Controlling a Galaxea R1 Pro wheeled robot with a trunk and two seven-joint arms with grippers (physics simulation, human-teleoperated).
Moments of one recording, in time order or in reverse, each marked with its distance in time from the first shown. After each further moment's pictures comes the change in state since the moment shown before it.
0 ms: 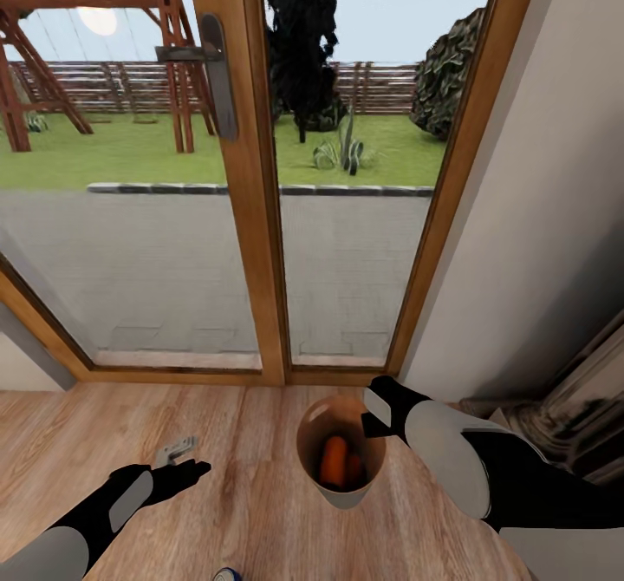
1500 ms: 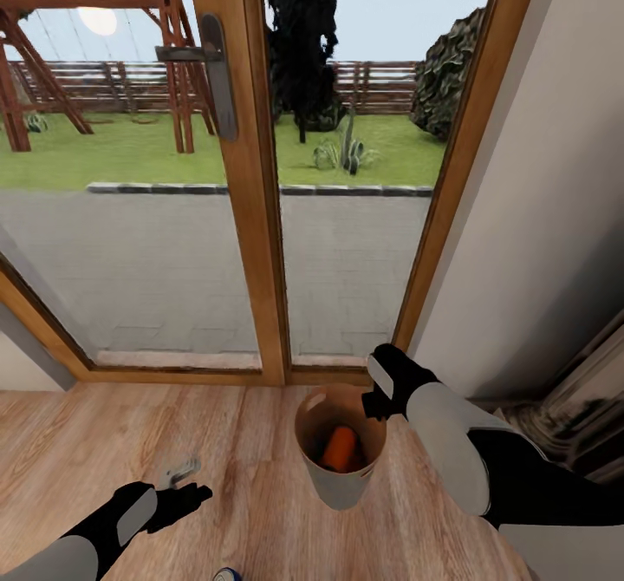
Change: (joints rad) left arm 0.000 -0.043 0.000 0.121 0.000 0.015 0.010; right arm -0.009 0.000 -0.011 -0.240 0.012 0.363 0.065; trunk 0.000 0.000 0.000
